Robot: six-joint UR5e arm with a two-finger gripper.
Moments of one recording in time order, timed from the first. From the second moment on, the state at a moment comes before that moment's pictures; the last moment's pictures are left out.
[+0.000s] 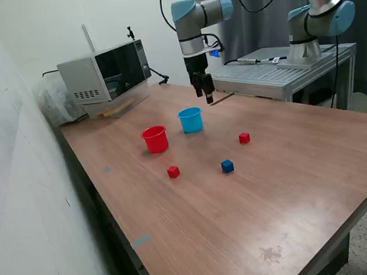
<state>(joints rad) -0.15 -1.10 1.68 -2.13 -1.59 3.23</state>
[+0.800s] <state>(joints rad) 0.07 -1.03 1.67 -2.15 -1.47 3.12</state>
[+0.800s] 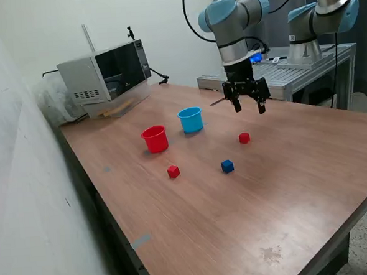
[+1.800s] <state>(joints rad) 0.04 -0.90 1.64 -2.20 -1.47 2.97</state>
